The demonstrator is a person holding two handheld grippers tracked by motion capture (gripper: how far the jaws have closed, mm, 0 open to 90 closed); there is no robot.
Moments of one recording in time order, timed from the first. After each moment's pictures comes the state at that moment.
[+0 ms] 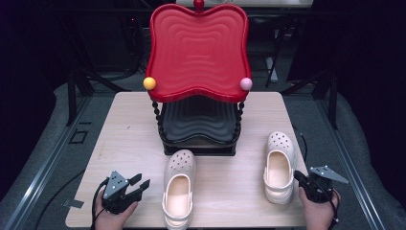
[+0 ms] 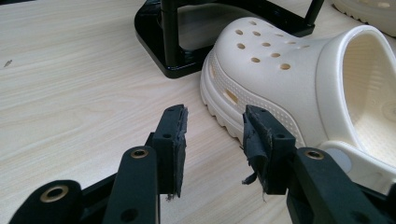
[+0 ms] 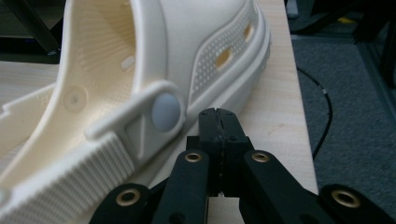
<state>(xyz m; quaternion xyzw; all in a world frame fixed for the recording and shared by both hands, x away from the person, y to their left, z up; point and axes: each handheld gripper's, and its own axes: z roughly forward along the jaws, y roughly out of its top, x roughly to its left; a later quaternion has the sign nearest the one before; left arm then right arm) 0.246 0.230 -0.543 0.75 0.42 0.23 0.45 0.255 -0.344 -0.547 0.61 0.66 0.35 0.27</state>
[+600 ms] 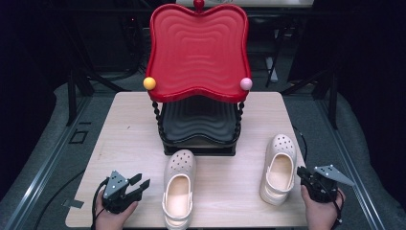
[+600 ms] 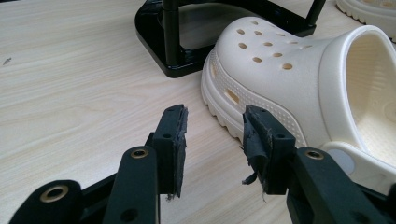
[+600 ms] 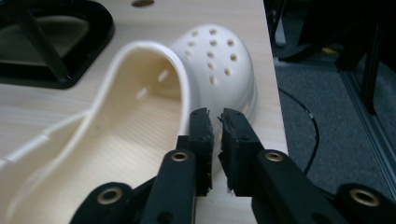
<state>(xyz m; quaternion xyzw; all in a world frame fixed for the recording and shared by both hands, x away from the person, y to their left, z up) 0.247 0.230 -0.544 0.76 0.42 0.22 0.45 0.248 -0.342 -0.528 0.59 0.64 0.37 0.32</state>
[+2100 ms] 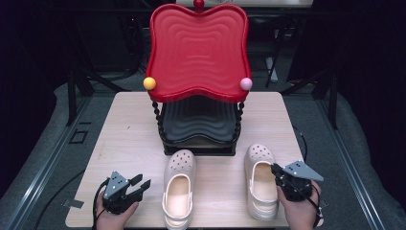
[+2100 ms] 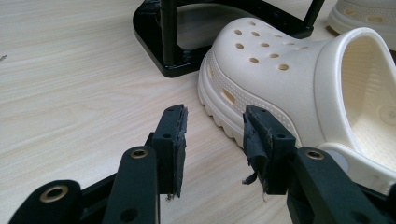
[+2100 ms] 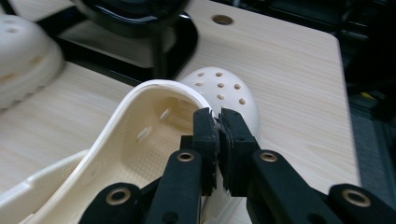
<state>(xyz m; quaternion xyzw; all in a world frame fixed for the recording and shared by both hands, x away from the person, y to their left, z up) 0.246 0.228 -0.545 0.75 0.42 0.22 0.46 0.245 -0.262 -0.494 0.48 0.73 0.37 0.32</state>
